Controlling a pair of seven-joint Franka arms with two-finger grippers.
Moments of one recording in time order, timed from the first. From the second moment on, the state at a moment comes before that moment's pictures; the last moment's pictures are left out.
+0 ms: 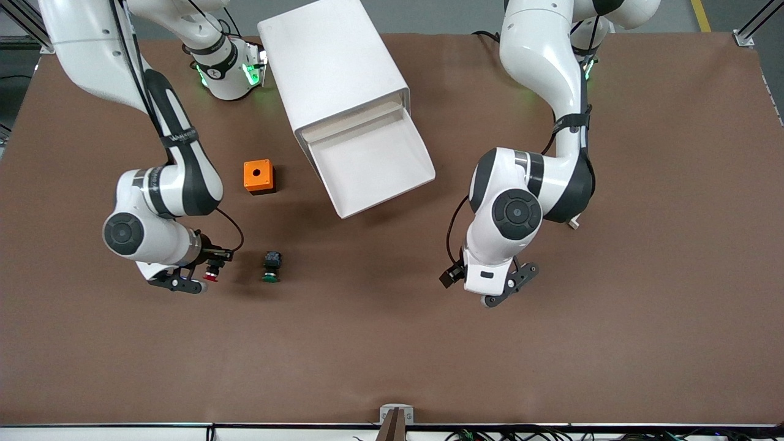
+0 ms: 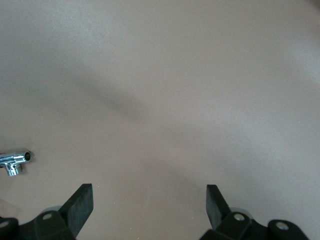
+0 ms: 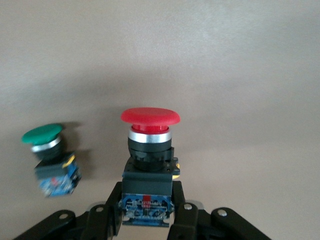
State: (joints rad) left arm -0.99 0.89 0.81 -1.17 -0.68 1.83 -0.83; right arm 0.16 0.48 -0.04 -1.78 0.05 2.09 0.30
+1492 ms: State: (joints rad) left arm -1.00 0.89 0.81 -1.17 -0.68 1.83 -0.83; right arm 0.56 0.19 -0.03 -1.75 0.07 1.83 1.13
